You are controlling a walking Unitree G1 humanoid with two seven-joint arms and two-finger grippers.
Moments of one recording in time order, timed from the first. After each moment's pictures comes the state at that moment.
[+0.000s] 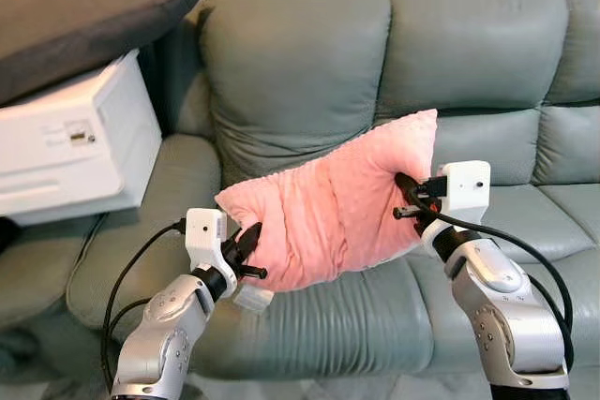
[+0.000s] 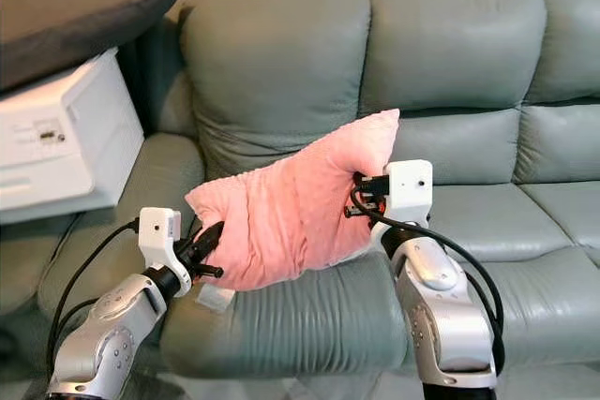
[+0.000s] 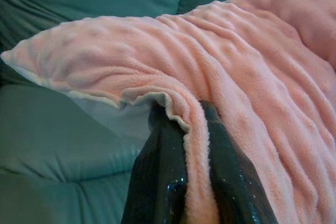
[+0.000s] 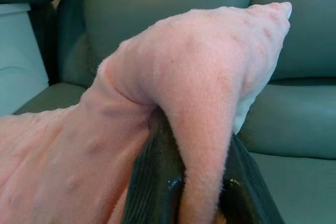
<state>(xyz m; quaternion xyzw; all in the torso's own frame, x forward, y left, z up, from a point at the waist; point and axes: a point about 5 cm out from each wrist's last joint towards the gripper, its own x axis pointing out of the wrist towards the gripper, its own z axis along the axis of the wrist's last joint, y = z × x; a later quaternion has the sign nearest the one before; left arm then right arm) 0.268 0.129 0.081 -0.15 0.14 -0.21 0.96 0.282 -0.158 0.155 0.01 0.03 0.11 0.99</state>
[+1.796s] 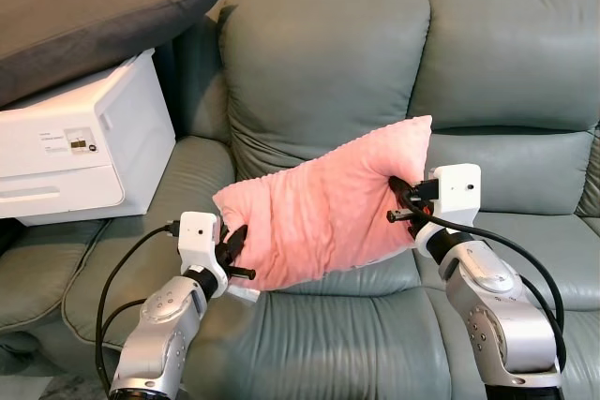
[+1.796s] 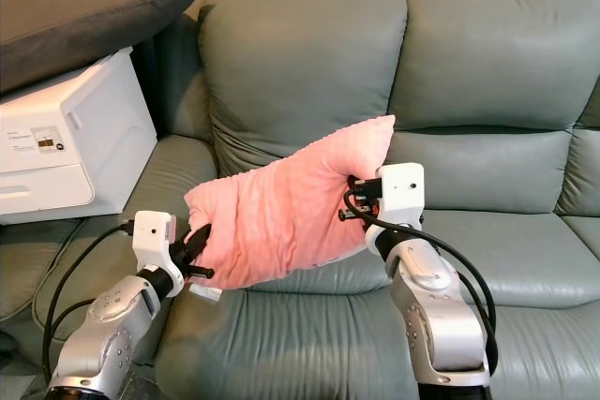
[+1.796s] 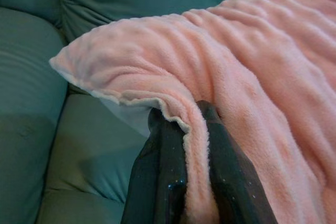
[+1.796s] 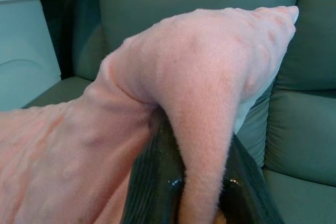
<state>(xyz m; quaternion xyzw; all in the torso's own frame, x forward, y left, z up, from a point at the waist) 0.275 0.146 0.066 -0.09 0.14 -0.16 0.97 0.283 -0.153 0.149 0.01 0.04 0.11 0.99</state>
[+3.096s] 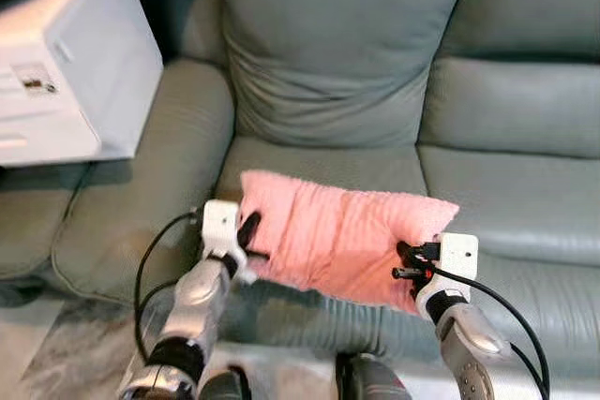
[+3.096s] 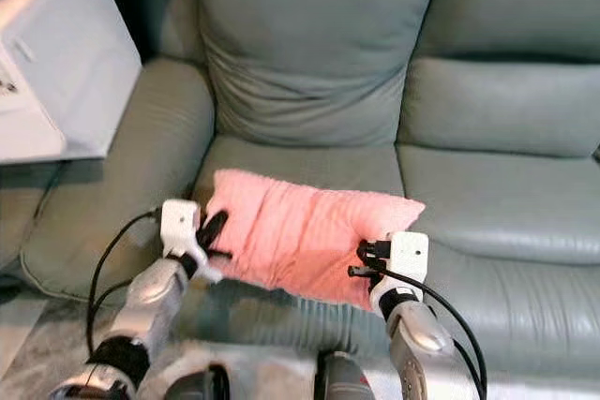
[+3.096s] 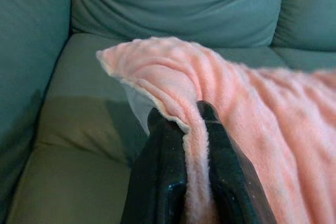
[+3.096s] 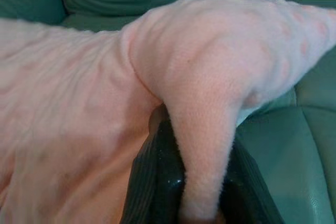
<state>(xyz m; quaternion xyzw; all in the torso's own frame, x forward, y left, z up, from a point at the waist) 0.317 0.123 0.049 -0.05 0.07 -0.14 0.99 0.247 -0.165 0.068 0.08 0.15 0.05 0.99</state>
